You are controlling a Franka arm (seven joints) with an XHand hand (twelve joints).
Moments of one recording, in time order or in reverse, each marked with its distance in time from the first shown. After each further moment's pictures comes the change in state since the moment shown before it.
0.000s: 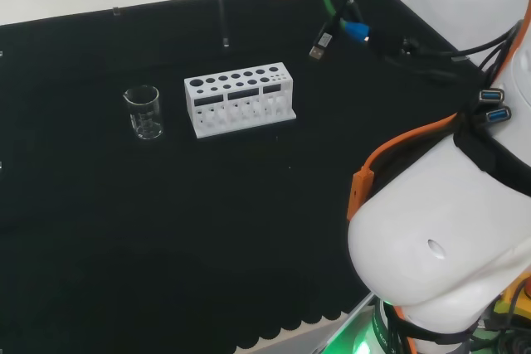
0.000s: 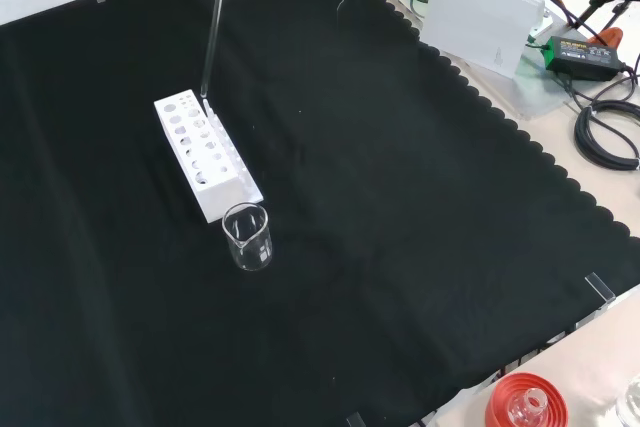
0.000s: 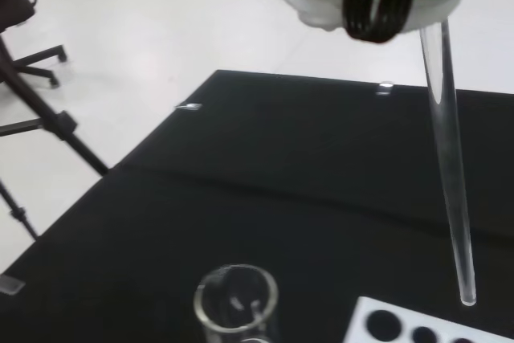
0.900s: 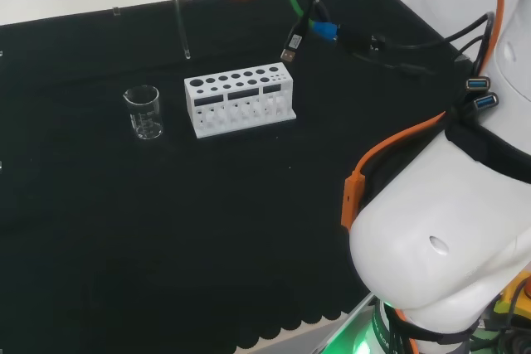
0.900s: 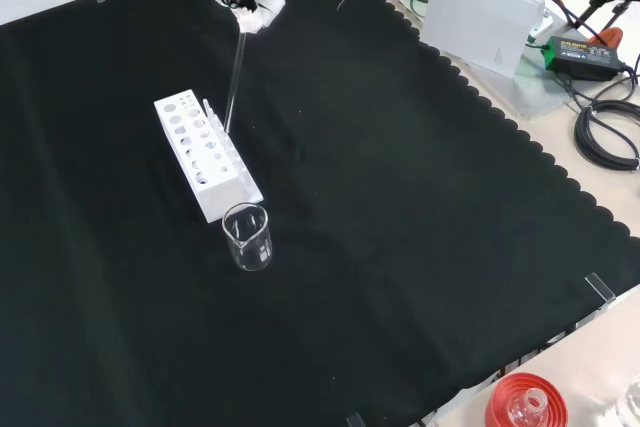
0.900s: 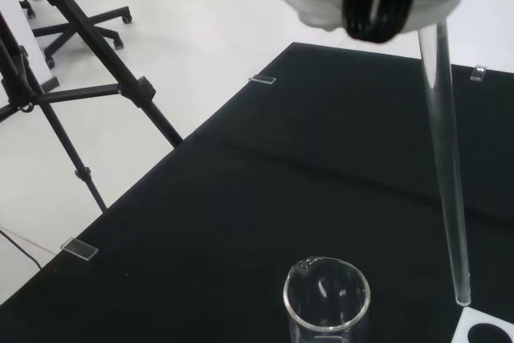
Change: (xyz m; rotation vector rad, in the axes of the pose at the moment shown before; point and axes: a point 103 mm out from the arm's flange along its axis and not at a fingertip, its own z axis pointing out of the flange) arm 0.053 0.028 0.012 0.057 0.001 -0.107
